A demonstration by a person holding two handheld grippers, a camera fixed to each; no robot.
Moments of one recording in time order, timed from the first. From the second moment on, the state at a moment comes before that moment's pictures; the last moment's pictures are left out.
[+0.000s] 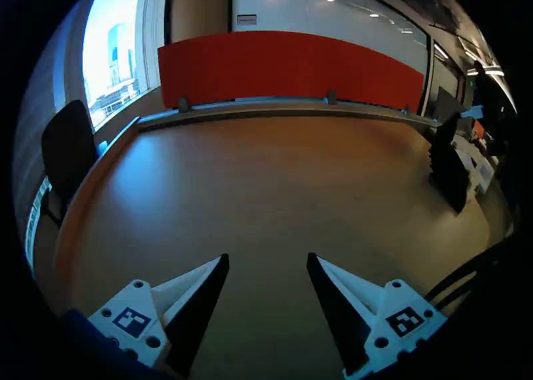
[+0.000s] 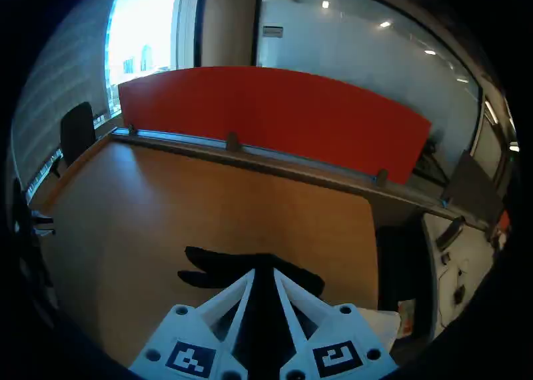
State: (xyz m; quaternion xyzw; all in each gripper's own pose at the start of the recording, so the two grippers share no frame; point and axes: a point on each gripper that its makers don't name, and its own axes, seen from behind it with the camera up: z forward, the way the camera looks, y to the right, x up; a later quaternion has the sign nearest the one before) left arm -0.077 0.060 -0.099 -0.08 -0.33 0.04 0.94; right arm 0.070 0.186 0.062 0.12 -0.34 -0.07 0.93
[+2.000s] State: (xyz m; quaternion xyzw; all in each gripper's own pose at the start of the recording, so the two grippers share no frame) left arm -0.074 0.060 -0.113 -0.08 -0.33 0.06 0.94; right arm -0.065 0.274 -0.054 0.00 -0.46 0.00 0.89
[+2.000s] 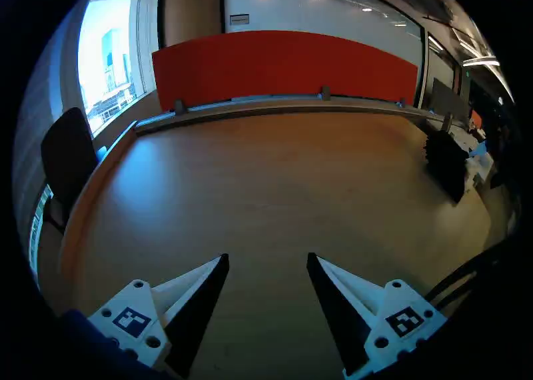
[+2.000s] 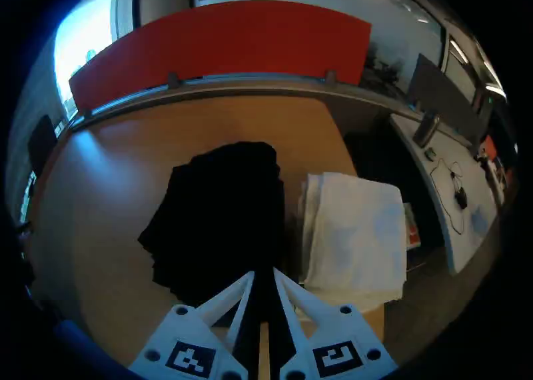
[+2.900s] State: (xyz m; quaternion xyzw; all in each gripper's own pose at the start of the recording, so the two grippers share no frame) left arm -0.072 0.061 -0.116 -0.09 -0.33 0.07 0.94; right arm -0.097 0.283 -0.060 -0.04 -0.47 0.02 0.88
